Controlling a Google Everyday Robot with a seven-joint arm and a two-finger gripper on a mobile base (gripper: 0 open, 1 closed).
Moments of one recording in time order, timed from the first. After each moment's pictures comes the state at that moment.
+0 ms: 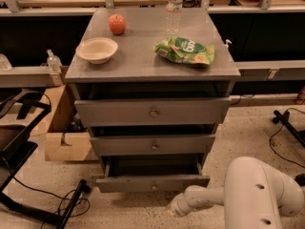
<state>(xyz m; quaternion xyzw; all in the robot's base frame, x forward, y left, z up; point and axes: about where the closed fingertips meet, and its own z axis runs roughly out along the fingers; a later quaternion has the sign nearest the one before) 0.495 -0.086 0.139 -0.44 0.86 0.19 0.16</state>
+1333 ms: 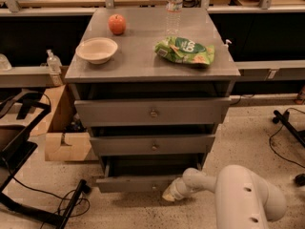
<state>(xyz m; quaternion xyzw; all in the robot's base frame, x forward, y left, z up) 0.573 -0.088 0.121 -0.52 0.81 0.19 0.18</state>
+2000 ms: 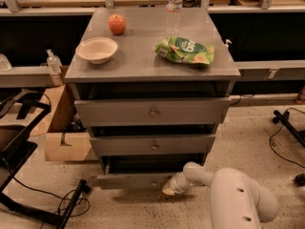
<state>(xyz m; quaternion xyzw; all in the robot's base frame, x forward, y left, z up) 0.609 -0.090 0.116 -0.54 0.80 0.20 0.19</state>
